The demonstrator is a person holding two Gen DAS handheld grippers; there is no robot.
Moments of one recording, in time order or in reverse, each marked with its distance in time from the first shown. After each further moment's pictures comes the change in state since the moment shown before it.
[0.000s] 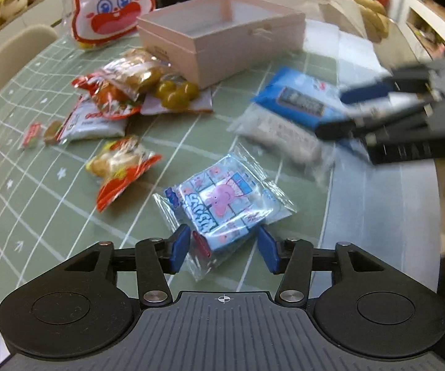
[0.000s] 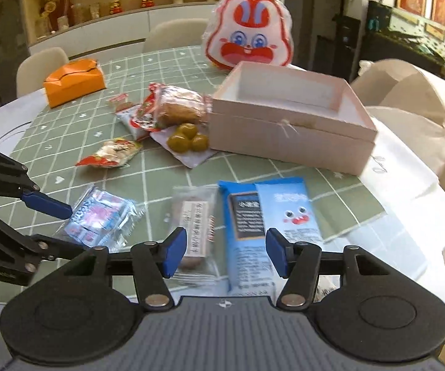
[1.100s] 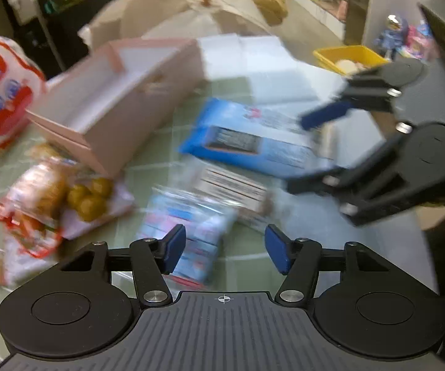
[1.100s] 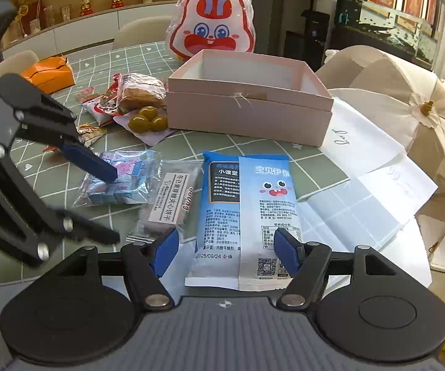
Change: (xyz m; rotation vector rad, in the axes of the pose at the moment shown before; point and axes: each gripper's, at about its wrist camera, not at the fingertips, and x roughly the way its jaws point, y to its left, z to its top) left arm 0.024 -0.024 0.049 0.427 -0.089 -0.175; right arm -0.004 -0.014 -0.029 0.026 -0.016 -0.095
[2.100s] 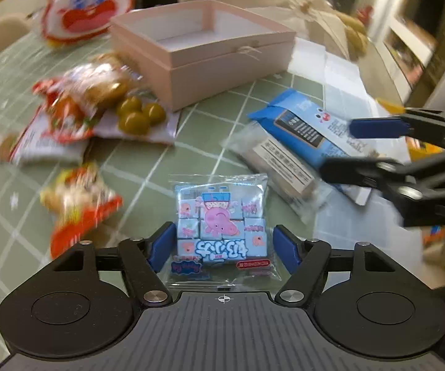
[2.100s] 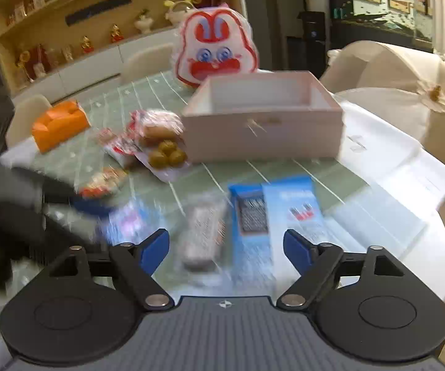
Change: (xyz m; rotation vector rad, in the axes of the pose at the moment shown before) left arm -0.009 0.019 -0.041 -0.493 0.022 0.028; right arm -0.008 0.002 0.025 0.107 -0.055 0.131
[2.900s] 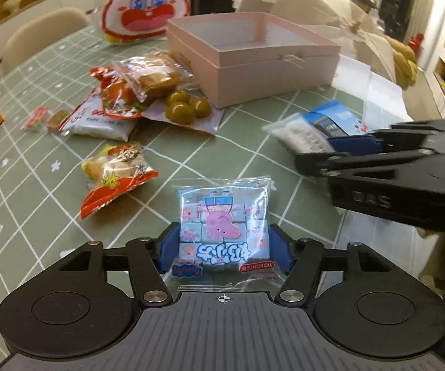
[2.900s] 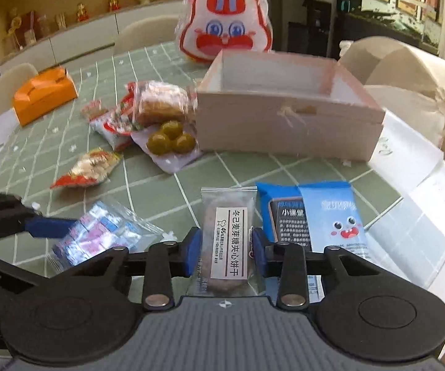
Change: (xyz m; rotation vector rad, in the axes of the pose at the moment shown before) left arm -0.005 -0.007 -0.014 -0.115 -0.057 0.177; right arm 0.040 0.028 0.007 -0.039 0.045 -0.081
